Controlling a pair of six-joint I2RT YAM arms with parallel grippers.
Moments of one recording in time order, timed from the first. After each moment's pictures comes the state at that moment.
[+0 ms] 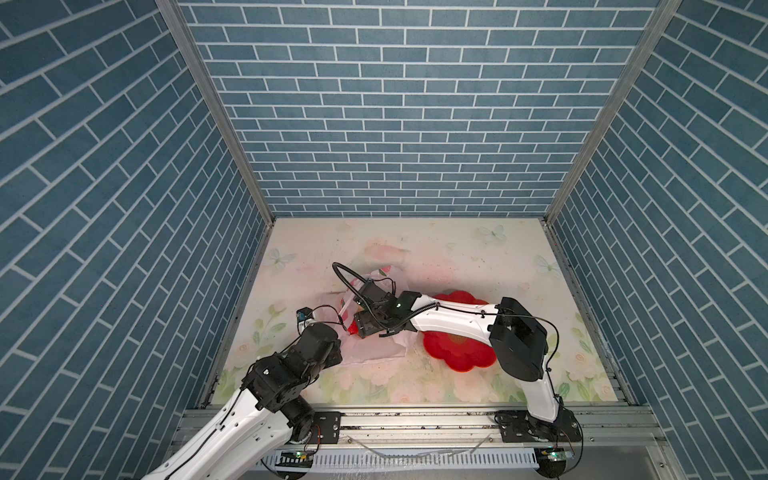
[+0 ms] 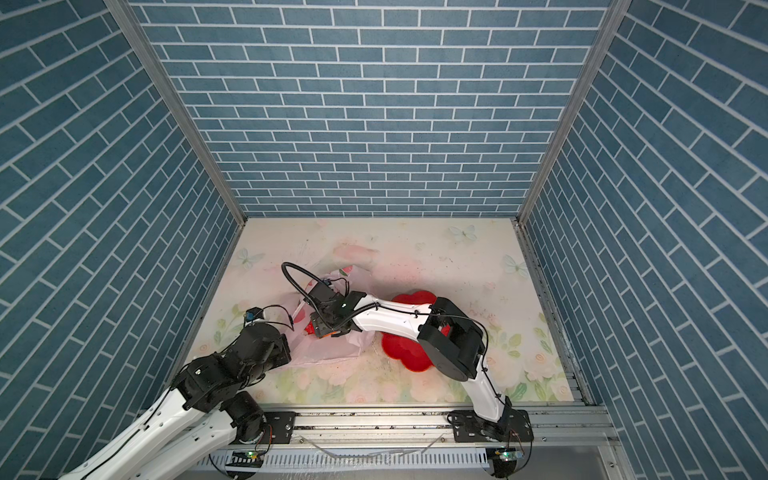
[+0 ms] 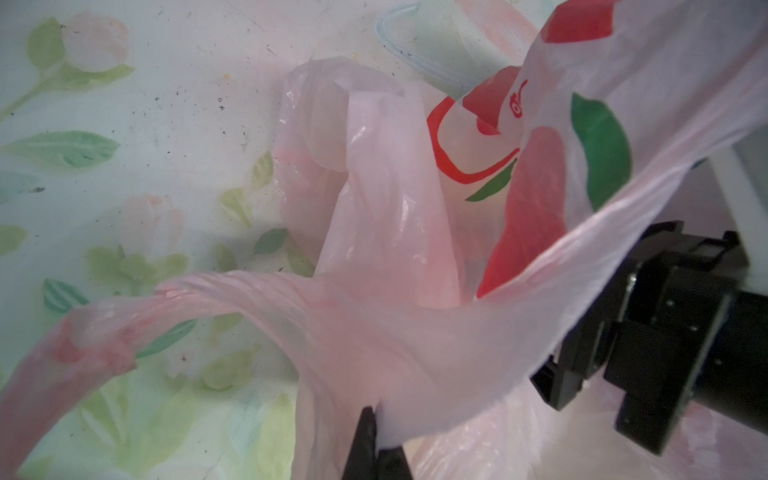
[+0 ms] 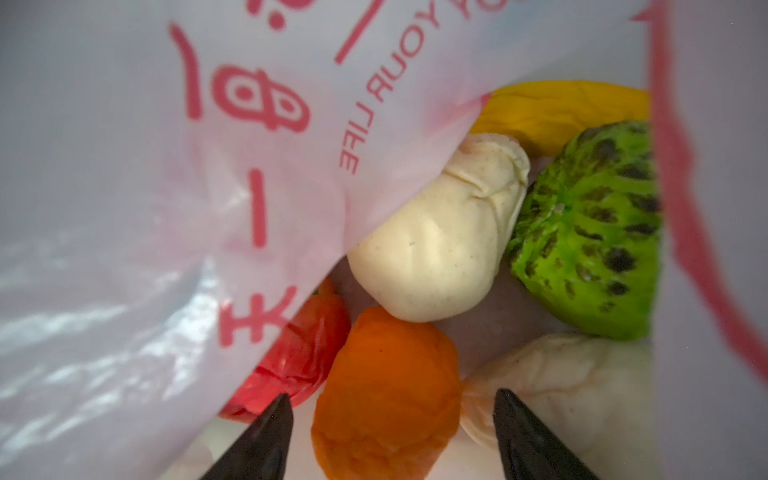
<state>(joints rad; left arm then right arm) -0.70 0.55 0.56 -0.93 -0.31 -0.91 1.16 2.07 1.58 -0.51 0.12 0.61</state>
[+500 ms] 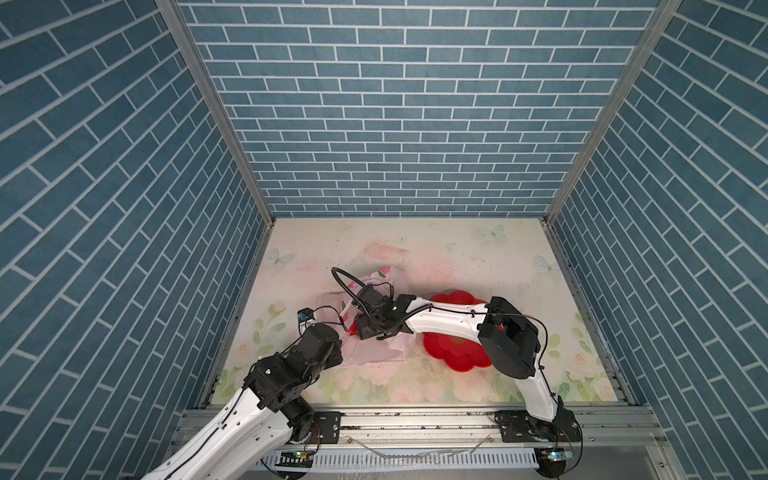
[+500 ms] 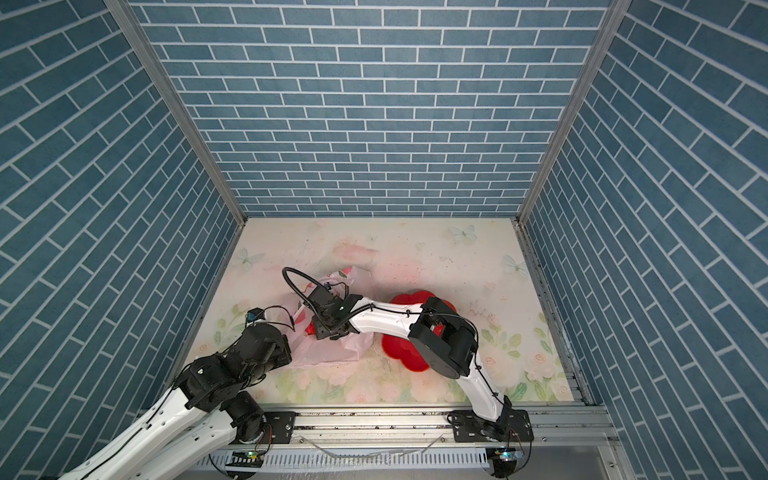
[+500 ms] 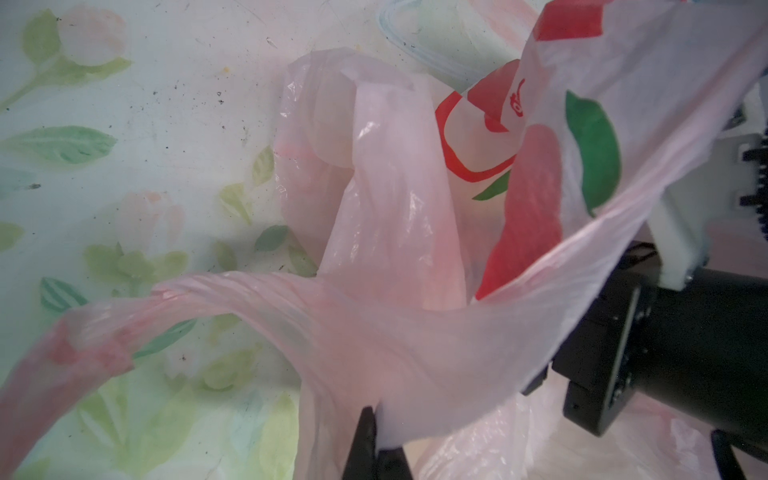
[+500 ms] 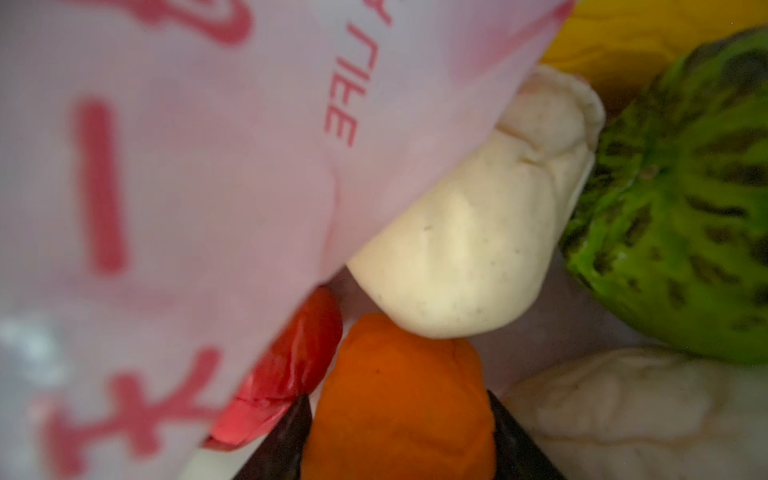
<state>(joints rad) -0.70 0.56 0.54 -0.92 -0.31 -0.91 1.16 2.12 1.58 -0.48 0.07 0.65</state>
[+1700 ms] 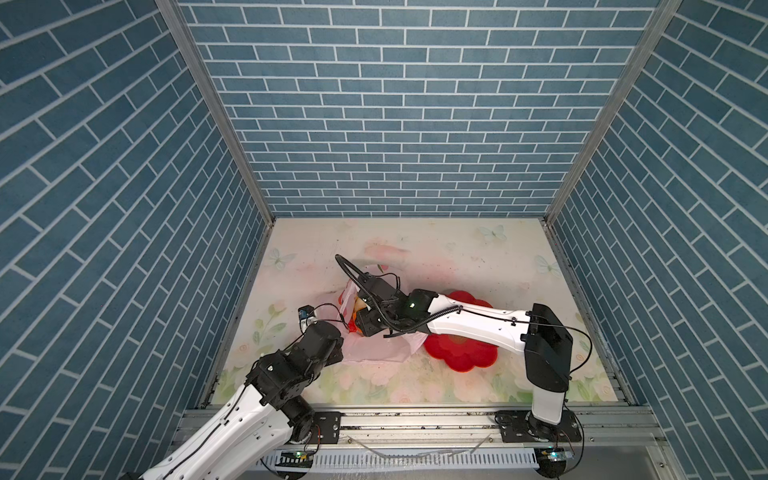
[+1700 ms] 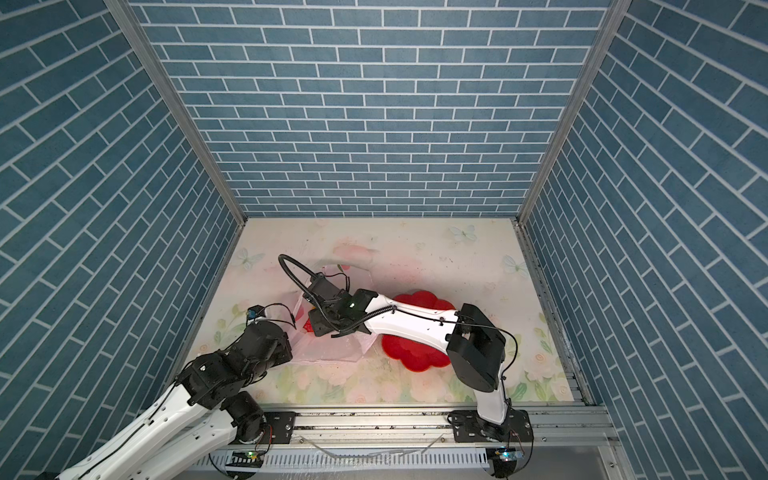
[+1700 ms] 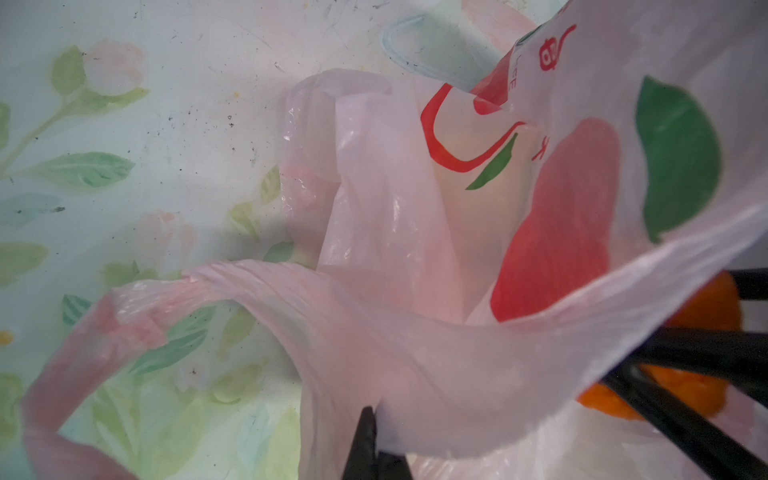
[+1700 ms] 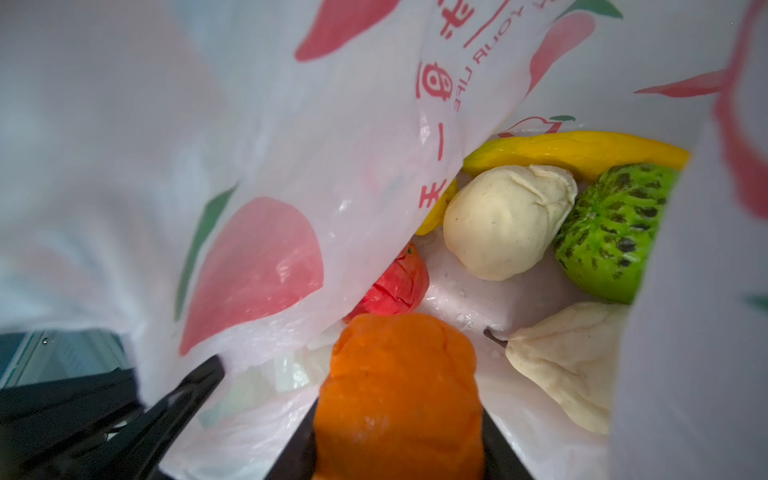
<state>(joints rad) -0.70 0.59 0.56 -0.91 -0.34 -0.89 1.20 1.87 1.55 -0.53 0.04 0.56</state>
